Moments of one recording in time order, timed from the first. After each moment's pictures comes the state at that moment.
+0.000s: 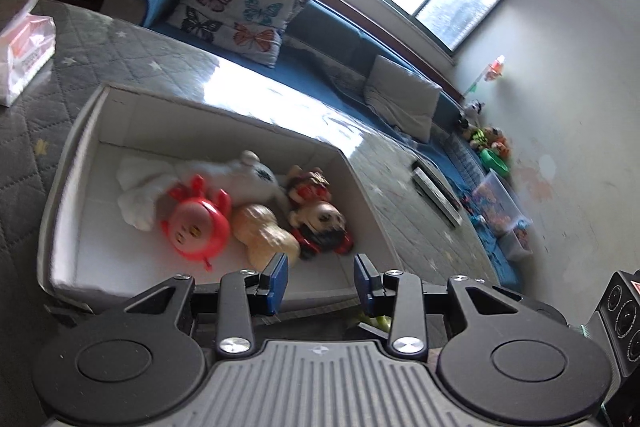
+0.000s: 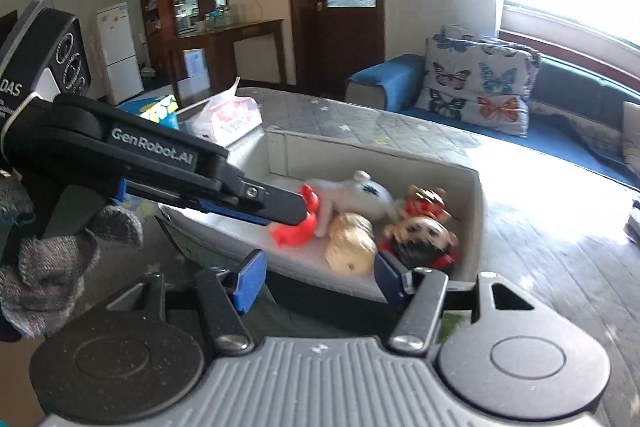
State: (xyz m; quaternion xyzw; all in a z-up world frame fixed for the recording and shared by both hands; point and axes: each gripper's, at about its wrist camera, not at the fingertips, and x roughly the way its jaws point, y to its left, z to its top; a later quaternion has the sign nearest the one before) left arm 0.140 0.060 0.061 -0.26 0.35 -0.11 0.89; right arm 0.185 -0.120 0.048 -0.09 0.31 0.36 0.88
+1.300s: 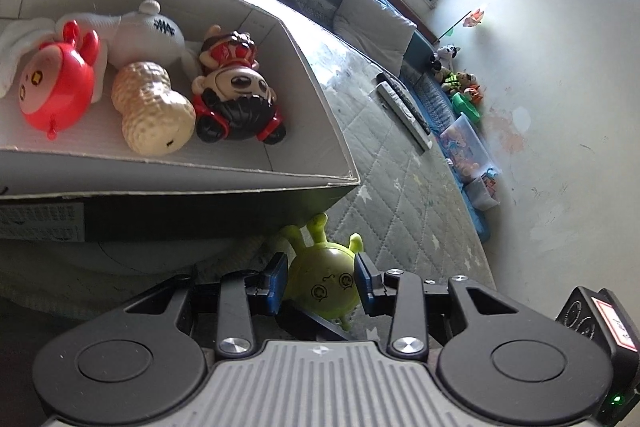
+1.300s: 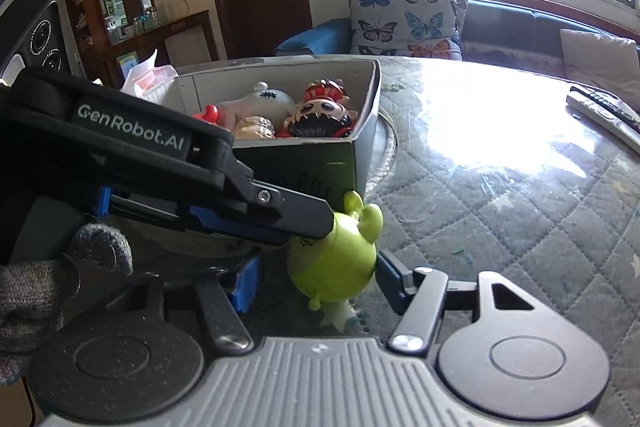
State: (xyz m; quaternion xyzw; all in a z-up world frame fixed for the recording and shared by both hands) left arm 0.168 -0.020 -0.006 -0.29 0.43 -0.18 0.84; right arm 0.184 -0.182 -0.024 -0.04 0.36 0.27 0.89
